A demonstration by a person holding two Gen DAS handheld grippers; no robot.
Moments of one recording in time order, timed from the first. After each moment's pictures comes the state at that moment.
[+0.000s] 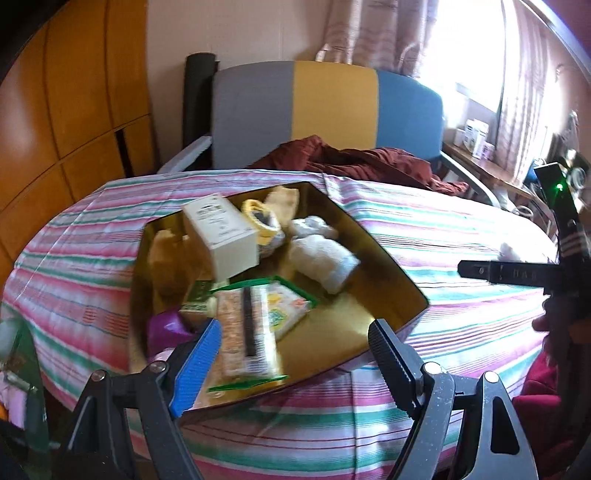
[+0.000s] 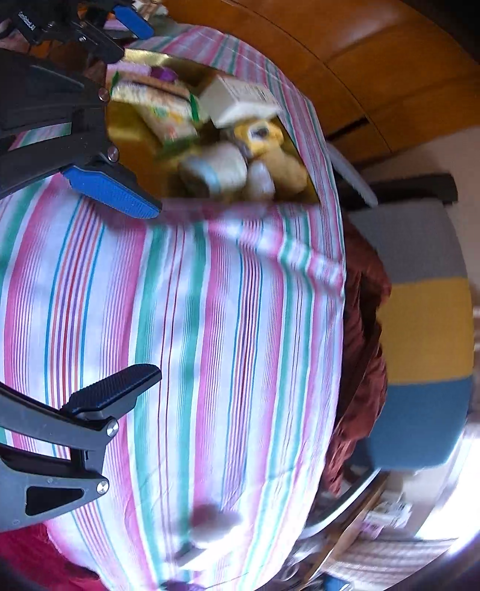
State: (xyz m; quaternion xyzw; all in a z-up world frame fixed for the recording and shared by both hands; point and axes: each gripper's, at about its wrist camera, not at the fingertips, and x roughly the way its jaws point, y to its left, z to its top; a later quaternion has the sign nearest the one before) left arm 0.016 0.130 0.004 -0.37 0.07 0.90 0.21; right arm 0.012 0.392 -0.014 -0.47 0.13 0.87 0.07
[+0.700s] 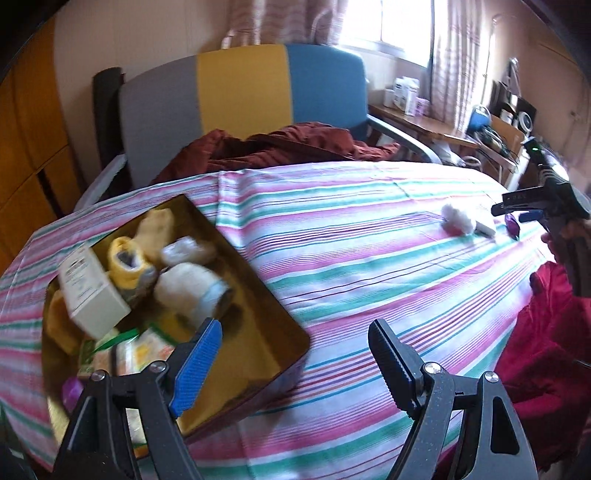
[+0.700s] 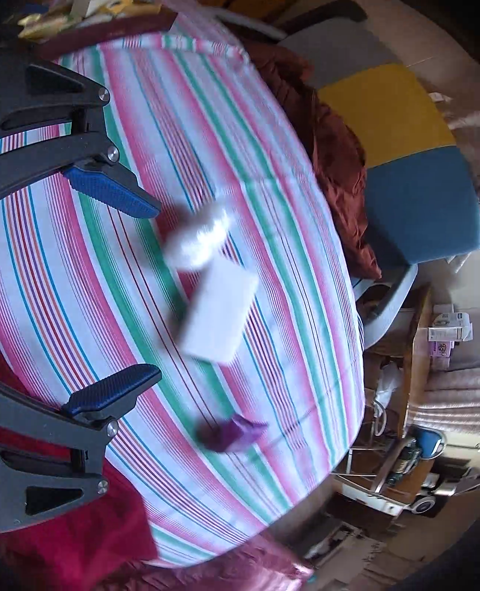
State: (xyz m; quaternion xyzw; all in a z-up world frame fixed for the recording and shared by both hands) left arm 0.014 0.250 0.001 -0.38 0.14 0.86 0.32; right arm 0.070 0.657 -0.013 -0.50 0.18 0.79 0.31
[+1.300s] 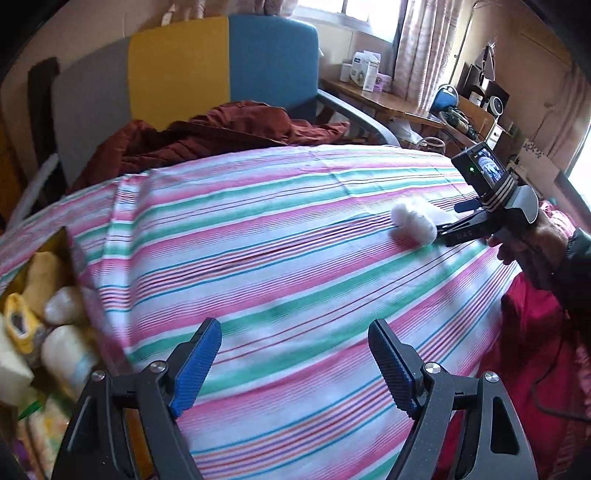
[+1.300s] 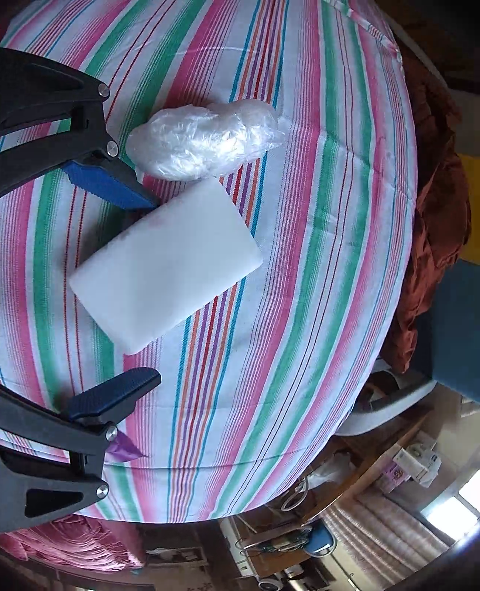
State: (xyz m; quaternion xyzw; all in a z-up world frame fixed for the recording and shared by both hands) left arm -0.011 0.375 -0.011 -0.44 0.14 0.80 0.39; right arm 0.002 0.696 -0.082 -0.60 -0.04 0.78 0.16
